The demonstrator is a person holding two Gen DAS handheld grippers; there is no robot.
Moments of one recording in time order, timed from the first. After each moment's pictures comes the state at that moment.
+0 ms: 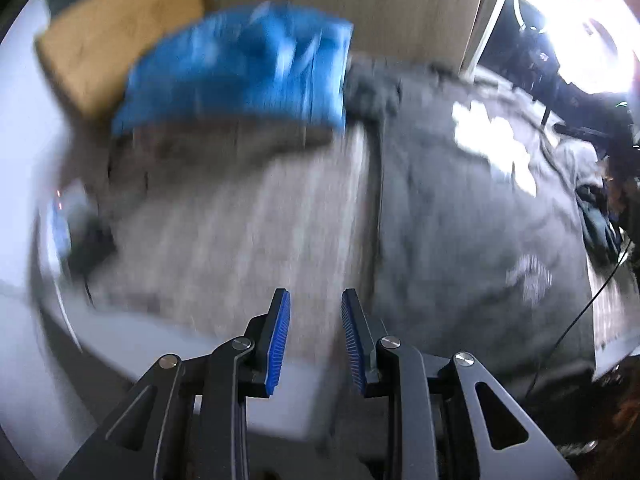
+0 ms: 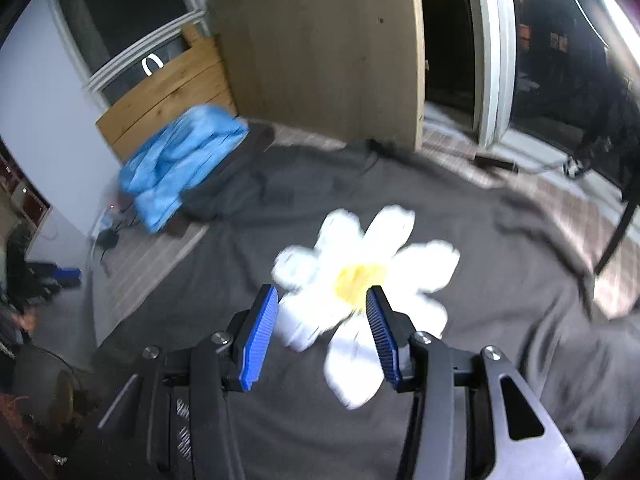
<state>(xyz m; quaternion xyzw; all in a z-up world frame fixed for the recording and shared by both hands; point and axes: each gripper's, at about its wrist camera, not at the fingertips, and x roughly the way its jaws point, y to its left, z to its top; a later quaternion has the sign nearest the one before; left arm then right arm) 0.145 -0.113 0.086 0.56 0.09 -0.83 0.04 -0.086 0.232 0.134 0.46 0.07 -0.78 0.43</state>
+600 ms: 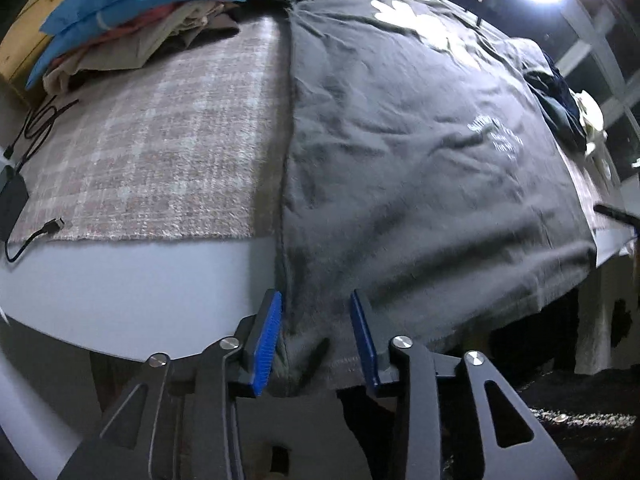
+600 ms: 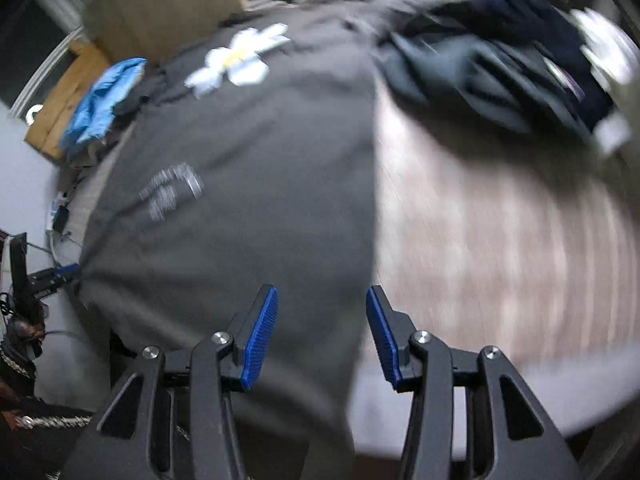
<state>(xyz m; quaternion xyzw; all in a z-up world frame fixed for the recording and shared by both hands) 0.188 -0.066 0.025 0.60 0.03 -0.79 -0.09 0.184 0.440 0.057 0.58 -0.05 -0.79 0.16</state>
